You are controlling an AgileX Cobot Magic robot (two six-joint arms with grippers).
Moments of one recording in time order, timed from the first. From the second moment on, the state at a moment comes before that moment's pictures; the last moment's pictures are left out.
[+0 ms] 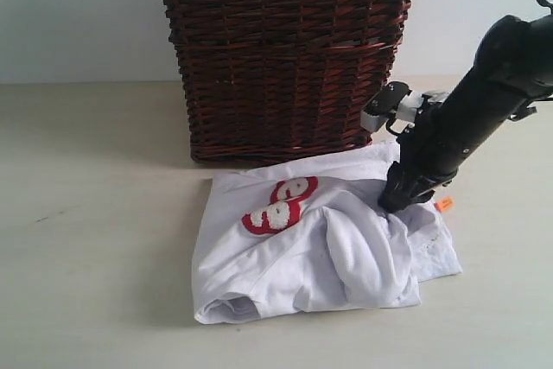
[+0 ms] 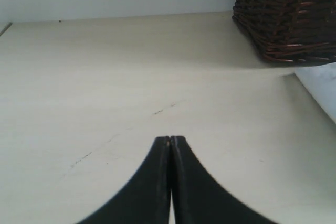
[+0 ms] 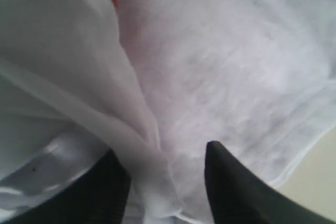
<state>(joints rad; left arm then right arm) -0.09 0.14 0.00 0.08 0.27 -0.08 0.17 1.99 -1.21 0.45 0.74 -1.04</state>
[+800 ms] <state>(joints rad) -0.09 0.14 0.00 0.08 0.27 -0.08 0.34 1.76 -1.00 0.60 0.95 -1.44</state>
